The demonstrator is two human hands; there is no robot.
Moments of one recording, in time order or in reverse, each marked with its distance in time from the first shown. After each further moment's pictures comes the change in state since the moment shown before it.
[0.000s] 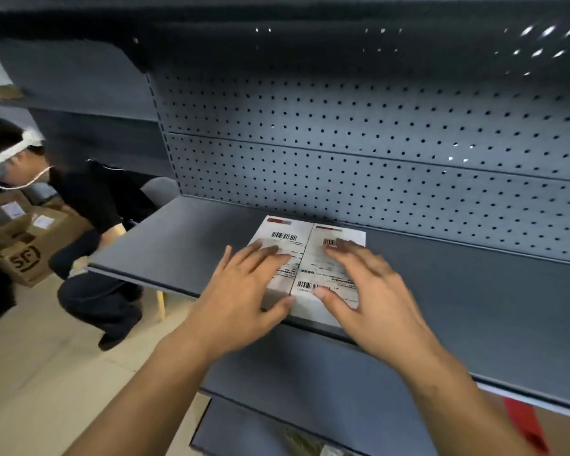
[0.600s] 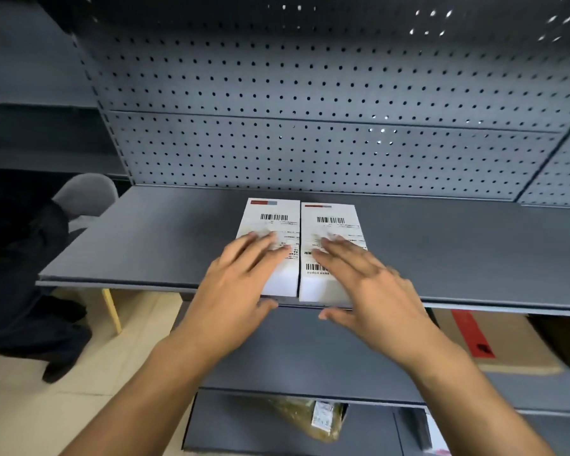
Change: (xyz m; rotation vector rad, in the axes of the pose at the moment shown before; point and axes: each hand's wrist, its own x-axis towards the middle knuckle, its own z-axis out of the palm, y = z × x) left_hand -0.016 -0.047 0.020 0.003 0.030 0.249; right_hand -0.035 -0.053 0.027 -0.377 -0.161 0.142
